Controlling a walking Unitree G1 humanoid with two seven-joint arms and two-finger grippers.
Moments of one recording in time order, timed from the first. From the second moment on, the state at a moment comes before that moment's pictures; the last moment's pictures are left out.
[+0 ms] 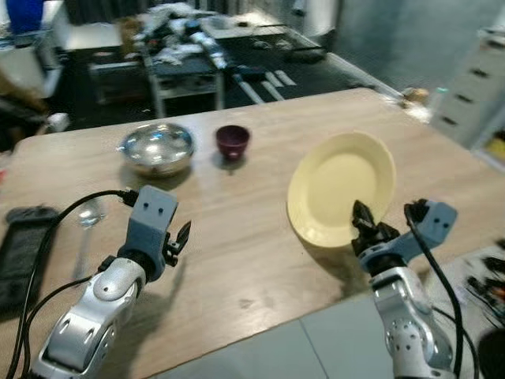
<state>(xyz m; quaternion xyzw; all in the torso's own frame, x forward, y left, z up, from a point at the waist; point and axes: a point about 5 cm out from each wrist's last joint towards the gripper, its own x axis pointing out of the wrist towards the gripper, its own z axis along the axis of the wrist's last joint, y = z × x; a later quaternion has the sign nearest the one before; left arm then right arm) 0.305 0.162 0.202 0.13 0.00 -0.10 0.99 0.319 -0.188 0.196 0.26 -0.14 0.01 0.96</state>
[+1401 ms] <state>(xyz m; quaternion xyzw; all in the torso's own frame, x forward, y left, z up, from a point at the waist) 0.321 0.157 0.202 0.15 -0.03 -0.10 0.98 0.321 -0.183 0.192 0.28 -0.13 0.00 0.95</state>
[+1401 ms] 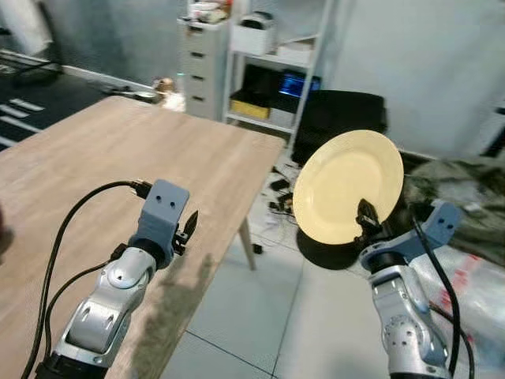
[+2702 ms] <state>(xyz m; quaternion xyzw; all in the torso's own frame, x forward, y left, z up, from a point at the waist) 0.327 0.156 0.204 0.14 -0.04 -0.10 0.98 0.321 -0.179 0.188 0.28 -0.13 0.00 0.95</state>
